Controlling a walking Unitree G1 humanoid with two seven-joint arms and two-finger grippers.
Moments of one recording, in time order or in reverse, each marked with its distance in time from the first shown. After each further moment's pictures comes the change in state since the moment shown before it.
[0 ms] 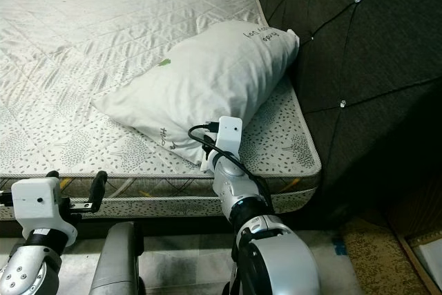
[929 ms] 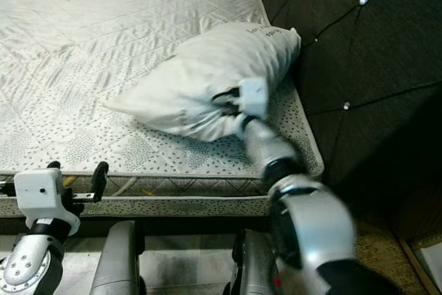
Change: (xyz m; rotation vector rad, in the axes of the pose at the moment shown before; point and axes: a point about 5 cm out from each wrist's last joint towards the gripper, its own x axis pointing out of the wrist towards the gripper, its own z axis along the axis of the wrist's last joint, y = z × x) left arm 0.012 -0.001 0.005 0.002 -0.047 0.000; right arm 0.006 -0.060 0.096 -0.231 -0.141 0.062
